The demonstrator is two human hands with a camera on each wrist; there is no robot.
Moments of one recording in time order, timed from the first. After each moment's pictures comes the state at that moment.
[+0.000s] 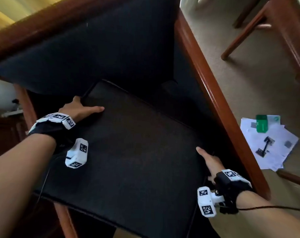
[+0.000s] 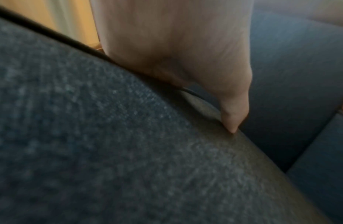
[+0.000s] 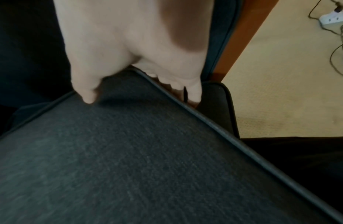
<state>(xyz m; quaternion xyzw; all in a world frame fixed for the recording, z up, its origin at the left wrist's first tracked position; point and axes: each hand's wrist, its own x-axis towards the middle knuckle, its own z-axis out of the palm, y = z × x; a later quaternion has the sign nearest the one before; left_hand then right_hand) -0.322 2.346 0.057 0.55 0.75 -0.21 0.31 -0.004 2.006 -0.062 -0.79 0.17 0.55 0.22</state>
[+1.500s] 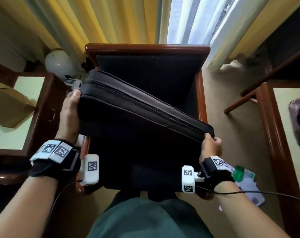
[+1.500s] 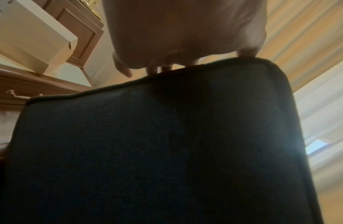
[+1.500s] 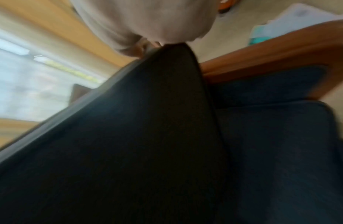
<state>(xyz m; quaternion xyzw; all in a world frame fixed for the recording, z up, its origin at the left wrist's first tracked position) -0.392 2.120 0.275 0.38 0.63 0.49 0.46 0.001 2.066 0.180 -0.88 -0.08 0.35 0.30</state>
